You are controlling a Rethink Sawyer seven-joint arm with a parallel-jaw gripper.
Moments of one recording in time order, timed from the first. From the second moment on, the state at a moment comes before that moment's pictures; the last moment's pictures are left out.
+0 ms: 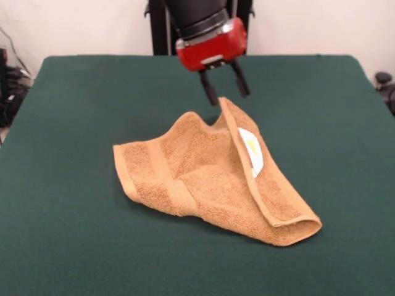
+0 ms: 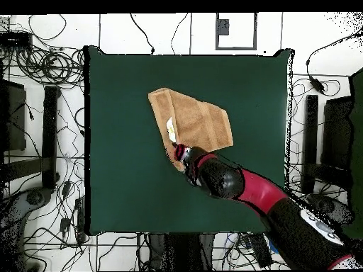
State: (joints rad) arm -0.84 -0.57 0.61 2.05 -0.13 0.15 1.71
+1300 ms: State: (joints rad) arm -0.79 -0.40 0.54 1.93 -0.35 0.02 1.71
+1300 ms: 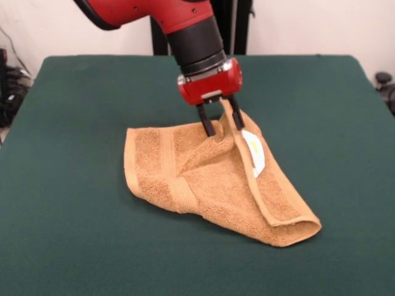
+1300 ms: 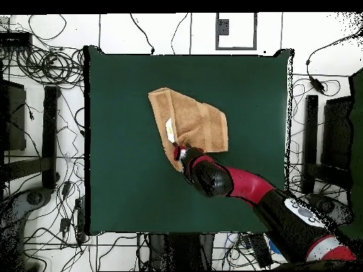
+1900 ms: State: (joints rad) arm -0.79 -0.39 0.54 1.92 -0.35 0.02 1.71
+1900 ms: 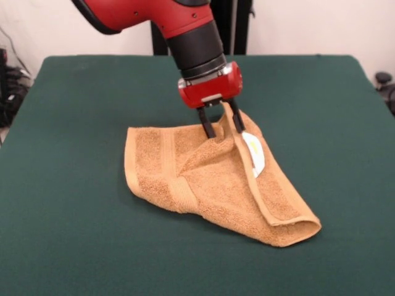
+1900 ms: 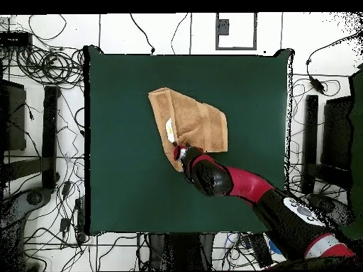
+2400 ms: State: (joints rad) arm -0.81 -0.39 0.54 1.92 -0.35 0.02 1.71
